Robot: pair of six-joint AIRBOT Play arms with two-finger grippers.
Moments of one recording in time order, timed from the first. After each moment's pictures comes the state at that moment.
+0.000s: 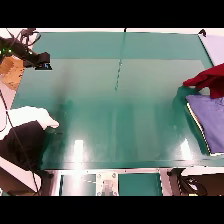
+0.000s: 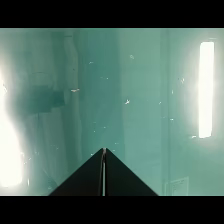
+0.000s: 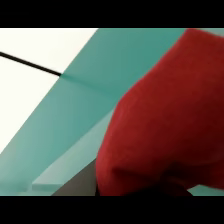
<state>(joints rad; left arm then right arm) 0.13 -1.83 2.04 1.20 -1.49 -1.42 -0.94 -1.63 1.82 -0.55 1.32 1.40</state>
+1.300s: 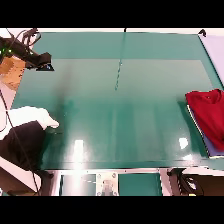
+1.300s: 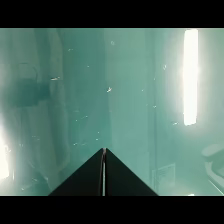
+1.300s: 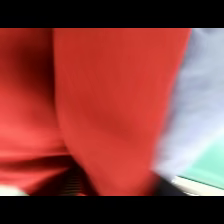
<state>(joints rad) 0.13 -1.83 2.04 1.14 -1.54 -1.41 -1.11 -1.50 1.22 -1.54 1.60 1.67</state>
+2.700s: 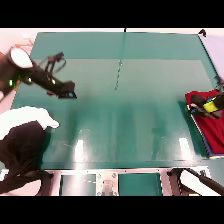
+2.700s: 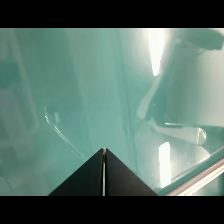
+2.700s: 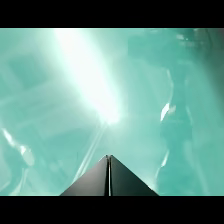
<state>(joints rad) -0.13 -1.28 1.22 1.04 -1.35 -1.47 -0.37 -1.09 0.99 -1.34 1.42 1.69</state>
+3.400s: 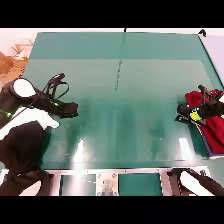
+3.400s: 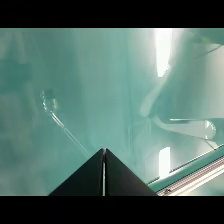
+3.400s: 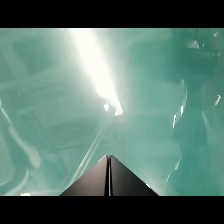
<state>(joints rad) -0.20 -1.07 0.93 1.07 -1.23 -1.54 -0.30 -1.04 0.82 -1.29 1.31 1.67</state>
